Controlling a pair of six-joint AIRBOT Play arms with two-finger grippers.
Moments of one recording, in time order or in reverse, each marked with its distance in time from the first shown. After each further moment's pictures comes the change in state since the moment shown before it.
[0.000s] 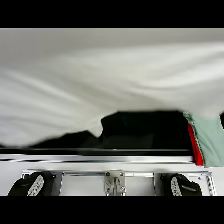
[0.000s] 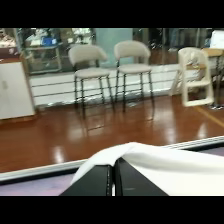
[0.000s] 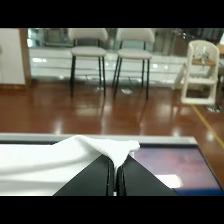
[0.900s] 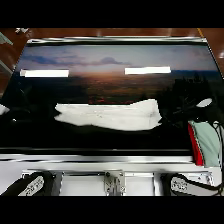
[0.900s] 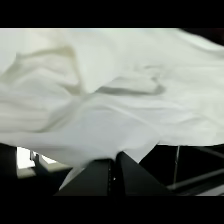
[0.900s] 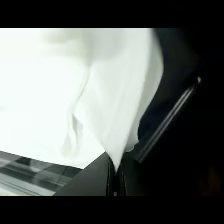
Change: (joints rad) left arm -0.016 -0.293 -1.243 -0.333 0.211 0.172; right arm -0.002 -0.795 -0.867 0.352 0.047 -0.130
